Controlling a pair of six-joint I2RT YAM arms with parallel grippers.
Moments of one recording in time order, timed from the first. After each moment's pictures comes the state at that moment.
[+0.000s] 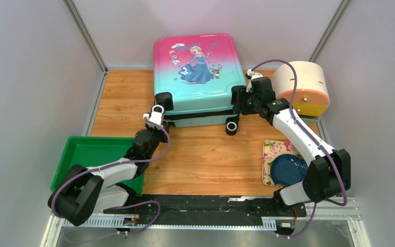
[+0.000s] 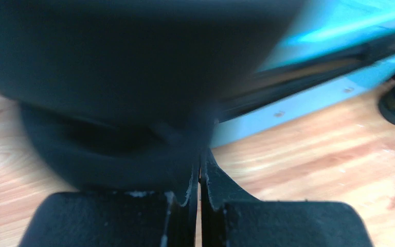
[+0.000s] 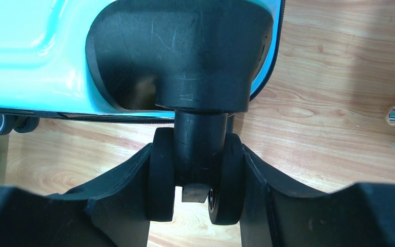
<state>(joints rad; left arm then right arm) -0.55 1.22 0.28 0.77 -0.23 -0.08 0.35 1.44 1.20 -0.47 -0.02 0.30</state>
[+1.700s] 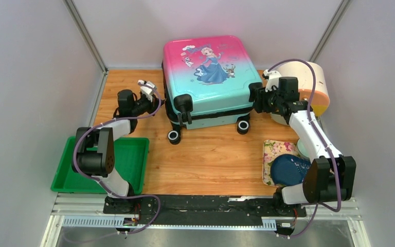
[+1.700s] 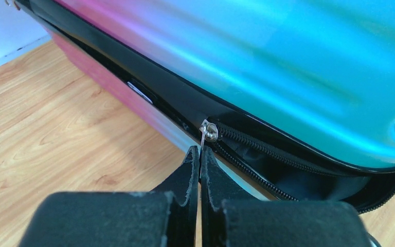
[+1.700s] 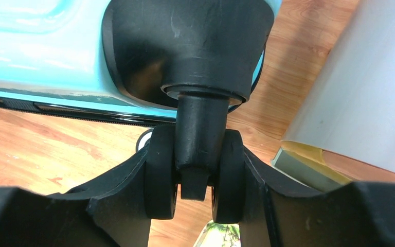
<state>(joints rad) -0.02 1.63 0.78 0.55 0.70 0.21 0.07 1.40 1.14 -0.42 -0.24 -0.11</state>
